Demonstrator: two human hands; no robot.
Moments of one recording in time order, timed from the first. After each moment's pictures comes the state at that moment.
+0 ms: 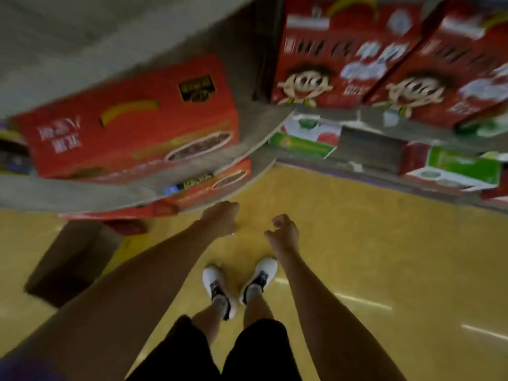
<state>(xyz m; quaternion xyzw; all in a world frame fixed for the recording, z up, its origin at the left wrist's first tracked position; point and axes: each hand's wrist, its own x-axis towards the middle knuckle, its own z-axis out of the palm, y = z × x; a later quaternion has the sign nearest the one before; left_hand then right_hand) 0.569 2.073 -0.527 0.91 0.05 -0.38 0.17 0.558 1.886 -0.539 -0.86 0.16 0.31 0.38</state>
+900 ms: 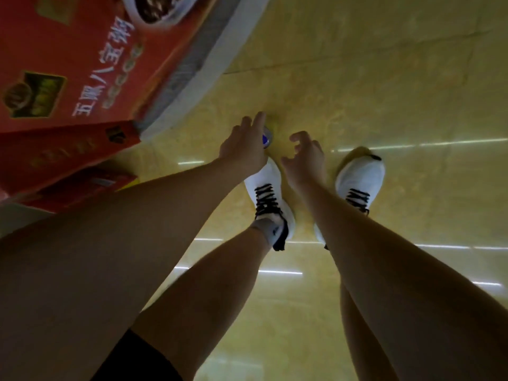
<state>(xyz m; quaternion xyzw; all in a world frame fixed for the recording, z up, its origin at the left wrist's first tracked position) 0.507 2.113 -1.031 0.88 0.03 -0.47 0.10 0.457 1.985 -1.050 -0.80 0.29 0.37 0.38</state>
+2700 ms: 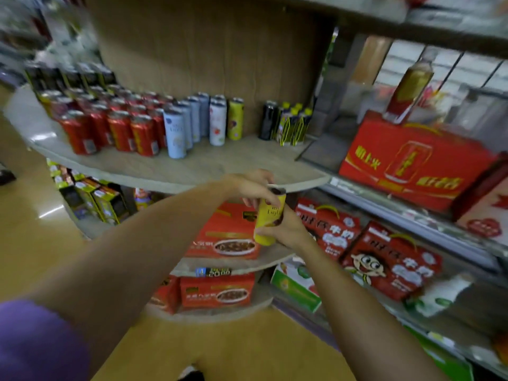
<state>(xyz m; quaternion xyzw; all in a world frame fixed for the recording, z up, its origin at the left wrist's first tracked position) 0.556 2.072 -0.108 0.89 0.09 0.00 0.45 0.594 1.907 -0.177 -0.82 -0.29 0.19 0.45</state>
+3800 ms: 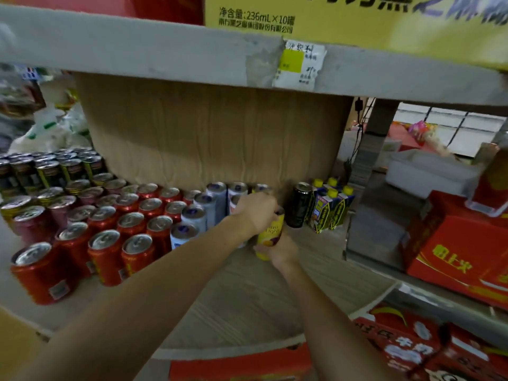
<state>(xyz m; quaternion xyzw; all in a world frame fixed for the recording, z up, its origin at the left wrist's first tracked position) 0.734 2.287 -0.018 0.99 0.02 0.10 0.03 0.776 2.189 -0.130 -0.87 -0.13 0.07 0.47</state>
